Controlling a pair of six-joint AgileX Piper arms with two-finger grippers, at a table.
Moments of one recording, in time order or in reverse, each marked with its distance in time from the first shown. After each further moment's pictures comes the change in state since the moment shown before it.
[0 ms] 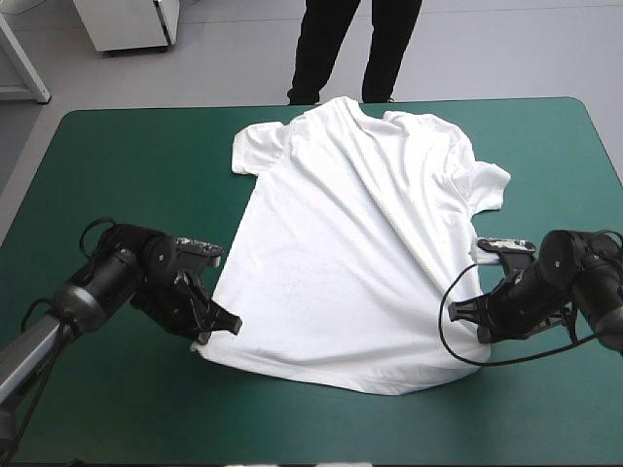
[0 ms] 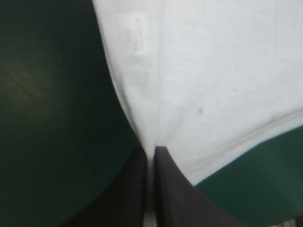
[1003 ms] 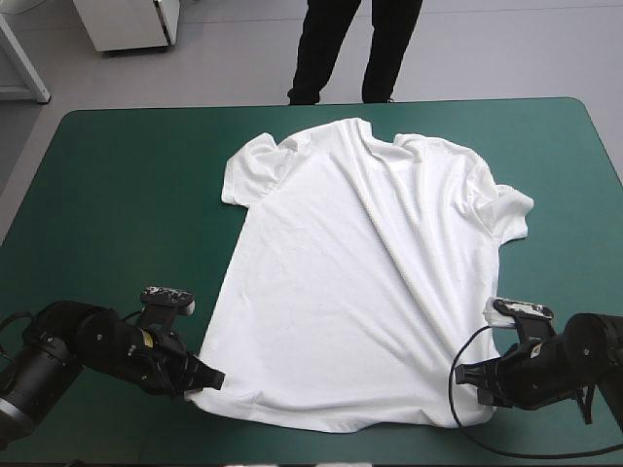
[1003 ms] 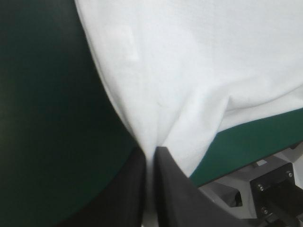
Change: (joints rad) left arm 0.000 -0.382 0.264 -0.159 -0.037 -0.003; right arm 0.000 -0.321 0.290 0.084 0.005 0.063
